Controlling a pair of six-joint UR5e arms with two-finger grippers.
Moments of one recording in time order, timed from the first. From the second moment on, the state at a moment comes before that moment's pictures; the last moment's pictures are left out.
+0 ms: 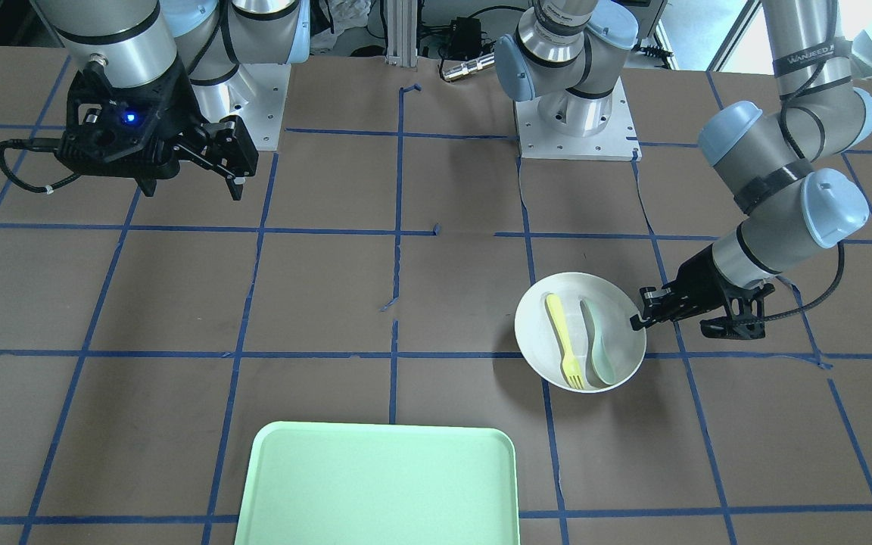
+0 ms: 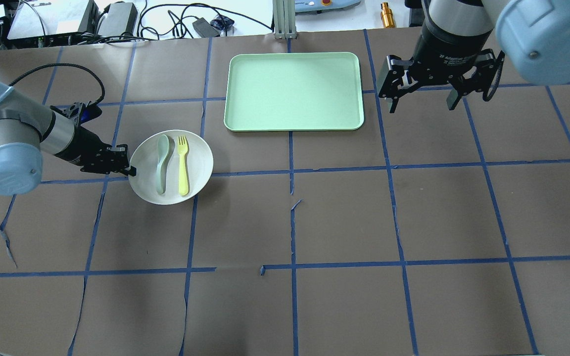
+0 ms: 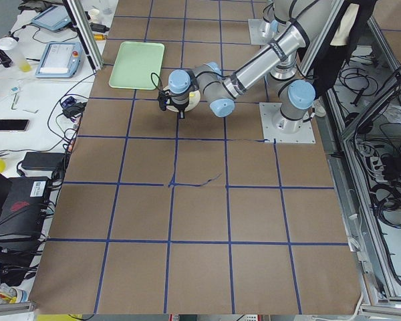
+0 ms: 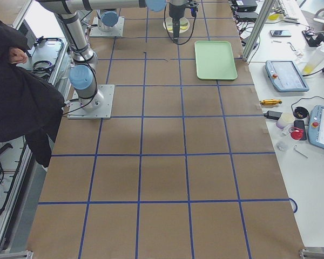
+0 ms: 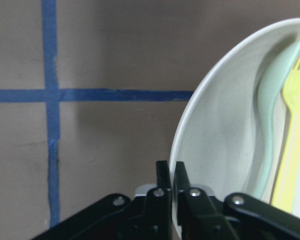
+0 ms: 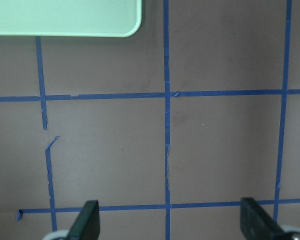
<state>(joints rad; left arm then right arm) -1.19 -1.83 -1.94 -1.04 1.24 0.28 1.64 -1.54 1.52 -1.55 -1.60 0.08</state>
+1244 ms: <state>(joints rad) -1.59 -2.36 -1.17 -1.15 1.20 0.03 1.64 -1.54 1.52 -1.55 -1.60 0.08</state>
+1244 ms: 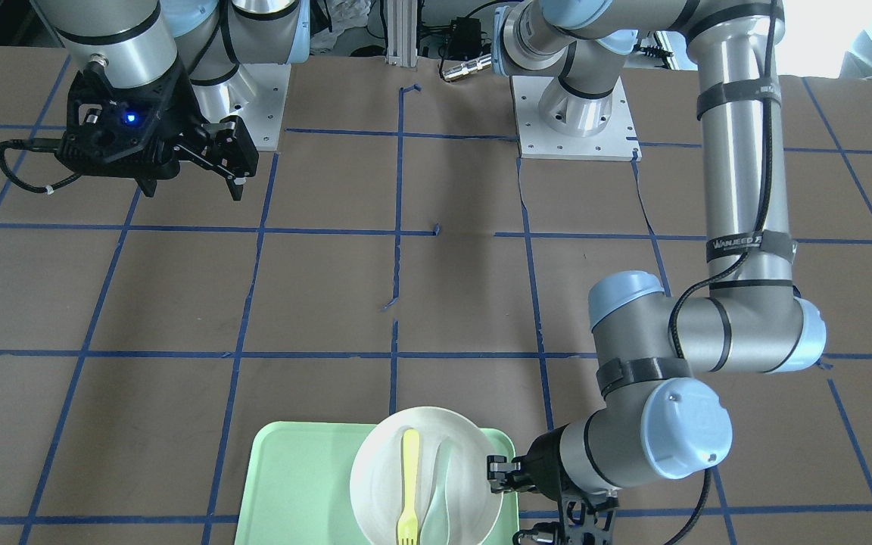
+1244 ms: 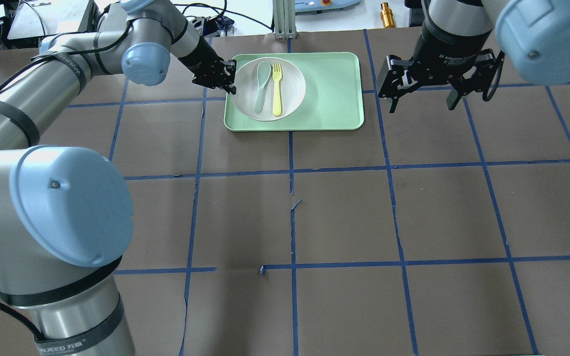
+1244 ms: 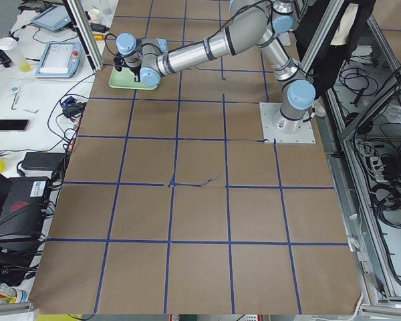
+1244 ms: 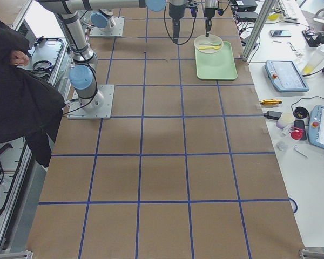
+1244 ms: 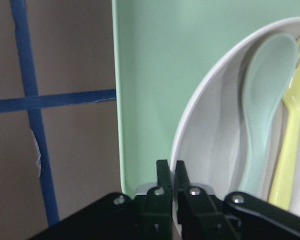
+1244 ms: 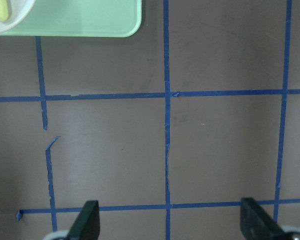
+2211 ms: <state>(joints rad) -1.64 -2.48 -1.06 -1.13 1.21 -0.05 1.64 -1.54 1.52 -1.55 -1.60 0.08</state>
